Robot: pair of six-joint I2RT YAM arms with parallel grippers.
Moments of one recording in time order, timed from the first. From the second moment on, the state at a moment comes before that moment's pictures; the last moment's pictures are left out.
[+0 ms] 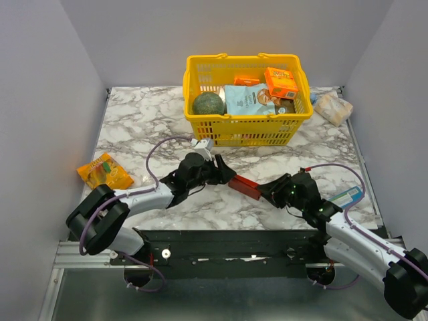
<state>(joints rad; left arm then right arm) -0.77 1.38 0.58 0.45 0.09 -0.74 0.53 0.80 0.25 -0.06 -0.05 1.33</state>
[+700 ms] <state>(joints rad) -0.74 1.53 0.56 0.65 0.16 -0.79 0.53 0.80 0.25 -0.06 -0.05 1.33</state>
